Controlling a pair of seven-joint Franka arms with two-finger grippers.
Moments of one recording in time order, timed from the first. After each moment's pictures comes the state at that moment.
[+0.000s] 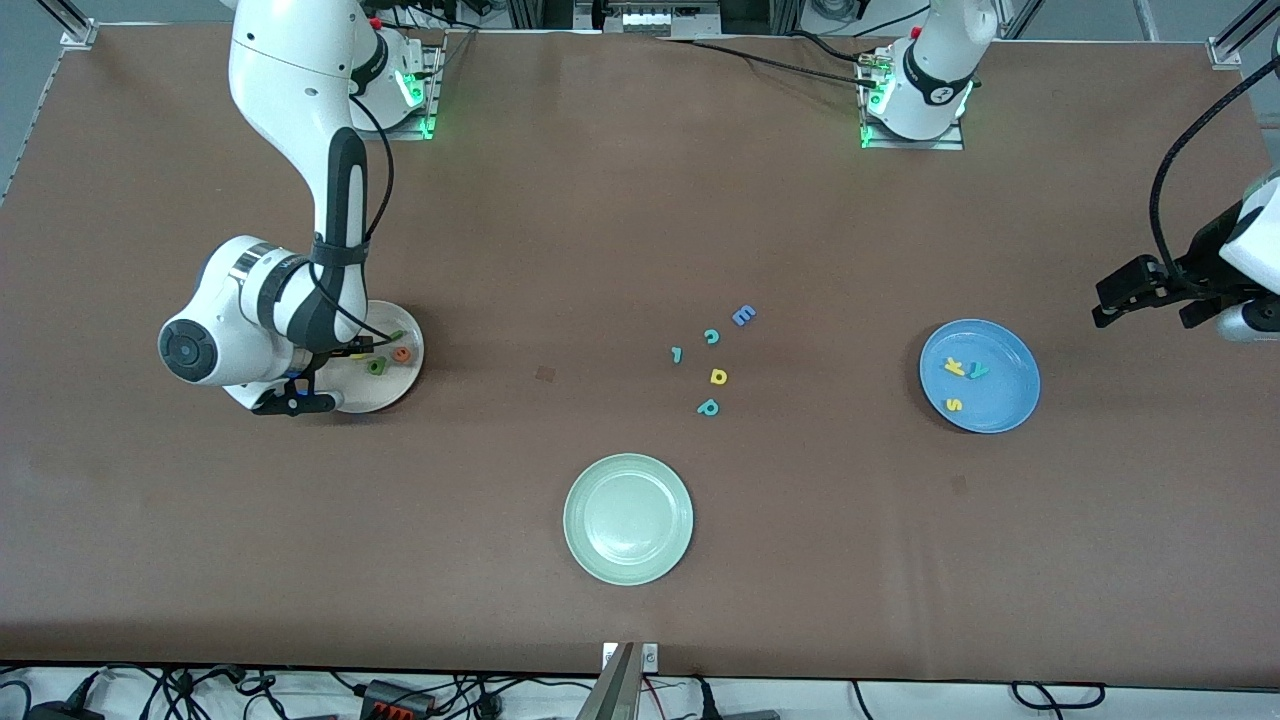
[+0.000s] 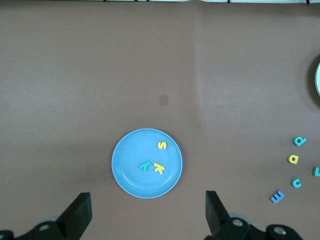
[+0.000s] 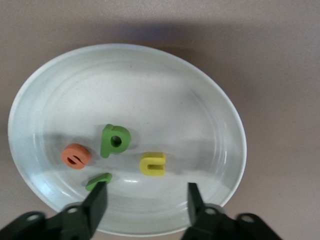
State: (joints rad) left arm 0.06 0.09 -0.03 -1.60 -0.02 1.77 0.01; right arm 0.93 0.80 -0.98 -1.88 0.70 1.88 -0.44
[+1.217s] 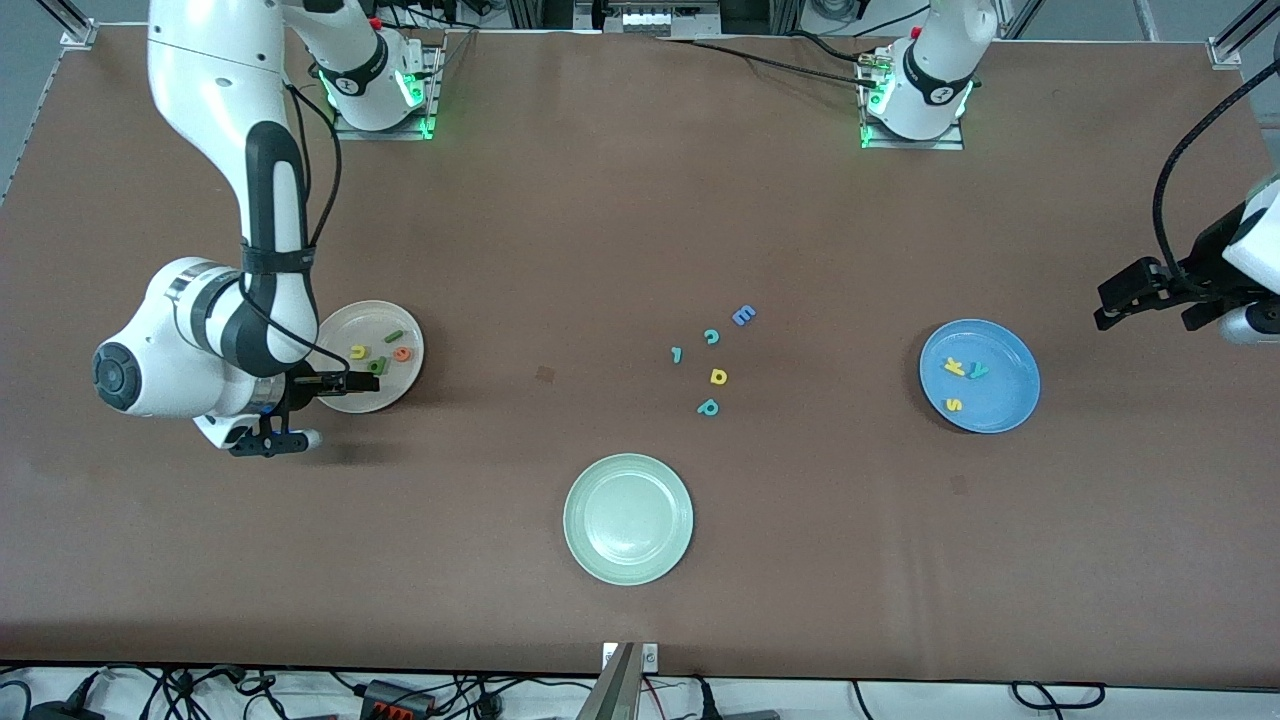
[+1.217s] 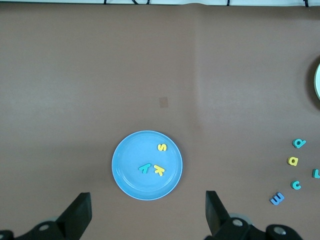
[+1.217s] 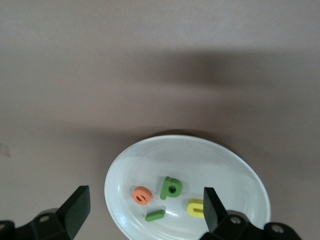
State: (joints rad) left arm 0.06 0.09 -0.03 -1.59 -0.02 1.77 0.01; right arm 0.60 0.68 -0.68 -1.63 0.63 1.86 -0.34
